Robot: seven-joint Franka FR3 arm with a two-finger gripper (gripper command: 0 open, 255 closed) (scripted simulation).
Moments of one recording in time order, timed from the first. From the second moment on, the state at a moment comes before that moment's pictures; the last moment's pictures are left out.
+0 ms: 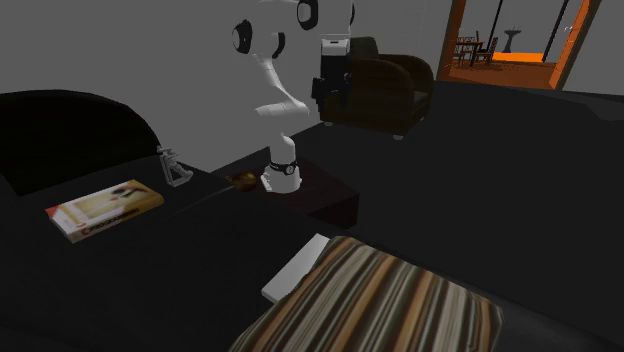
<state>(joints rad) 0.00 -0.77 0.05 -2.36 0.06 1.56 -0.08</state>
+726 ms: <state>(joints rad) -0.09 -0.47 0.05 -2.28 0.05 1.78 0.08</state>
